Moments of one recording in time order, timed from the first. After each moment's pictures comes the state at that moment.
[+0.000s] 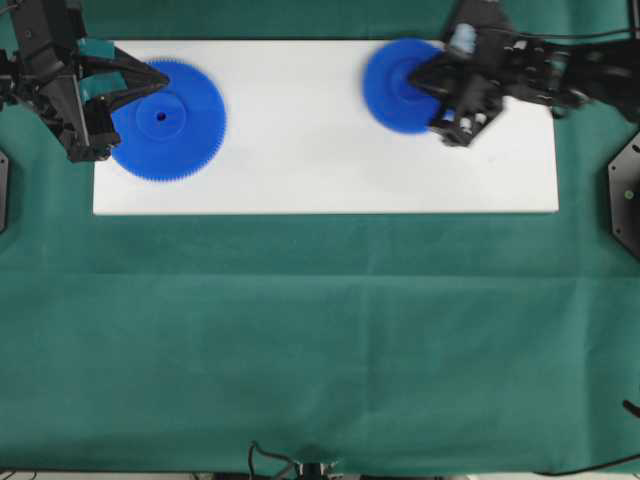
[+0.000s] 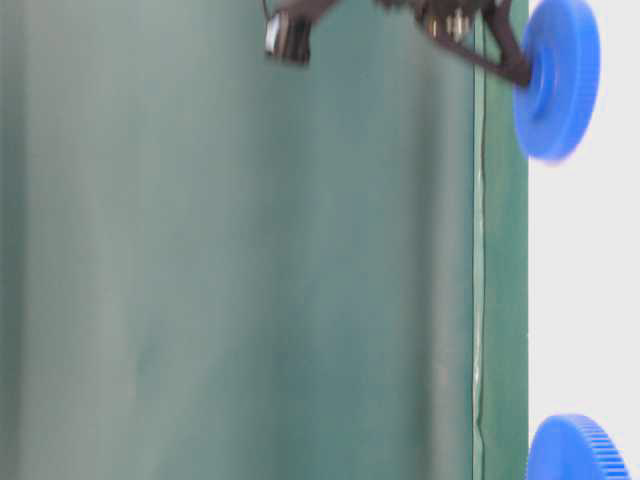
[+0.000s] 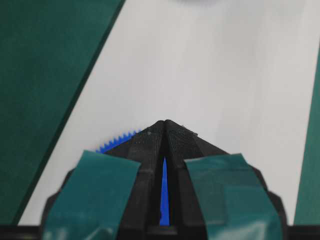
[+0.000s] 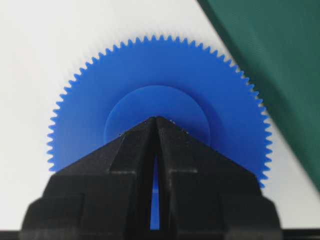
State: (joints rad) left arm 0.30 -0.58 1.11 -0.02 -0.09 0.01; right arm -0.40 -0.08 1.02 0.07 -0.06 0.20
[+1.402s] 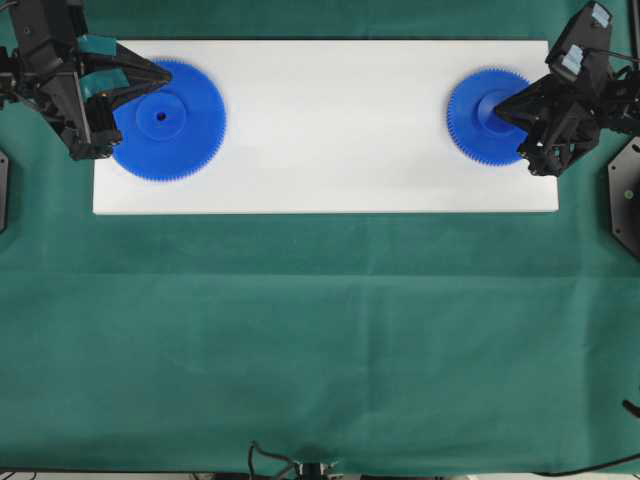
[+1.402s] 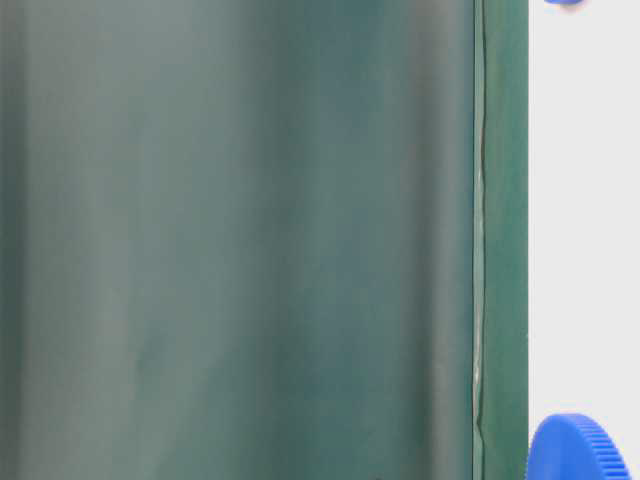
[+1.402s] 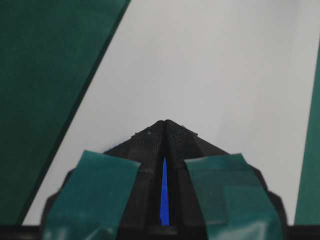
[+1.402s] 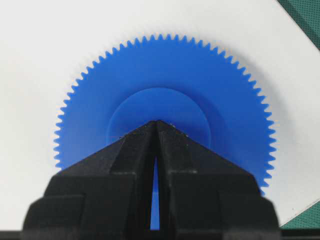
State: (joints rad) left arm 0.30 -0.57 1.10 -0.02 -0.09 0.01; right arm -0.42 -0.45 1.28 0.13 0.06 0.25
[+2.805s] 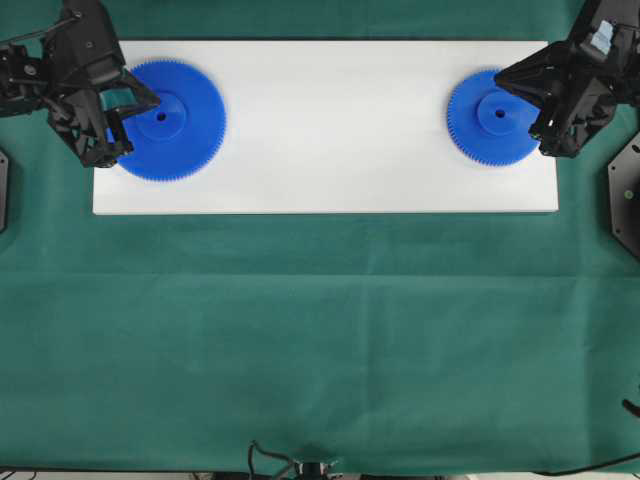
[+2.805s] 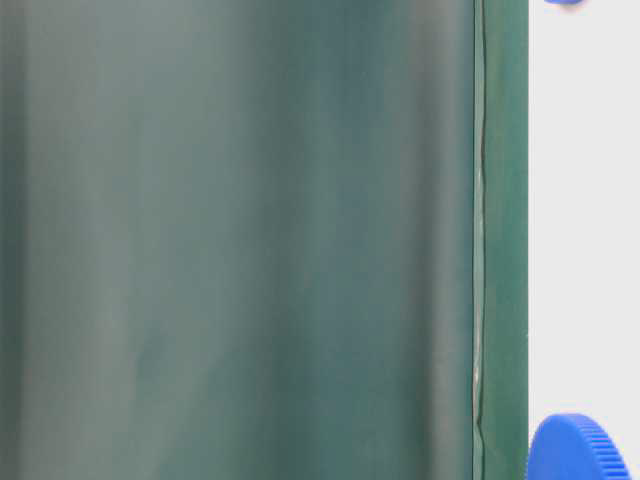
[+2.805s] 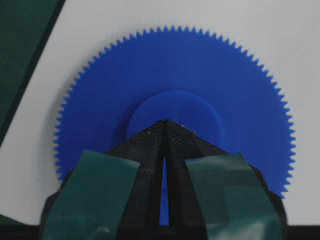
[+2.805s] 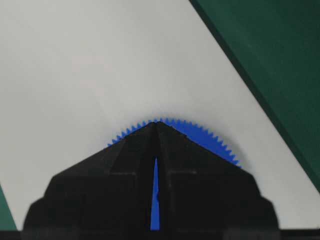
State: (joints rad) left arm 0.35 -0.39 1.12 -0.02 0.03 0.01; right arm -0.42 -0.67 1.17 0.02 0.19 0.24
